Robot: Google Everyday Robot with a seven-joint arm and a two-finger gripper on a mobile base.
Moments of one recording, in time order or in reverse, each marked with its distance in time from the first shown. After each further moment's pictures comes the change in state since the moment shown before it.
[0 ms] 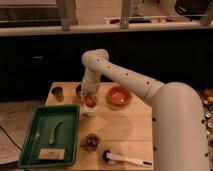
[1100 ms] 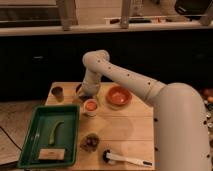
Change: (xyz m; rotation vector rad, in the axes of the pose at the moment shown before) arm -0.002 0.003 0.001 0.004 -0.003 0.004
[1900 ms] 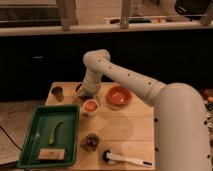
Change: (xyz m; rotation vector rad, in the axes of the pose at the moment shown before) arm 0.001 0.001 -0.002 0.004 0.001 -0.003
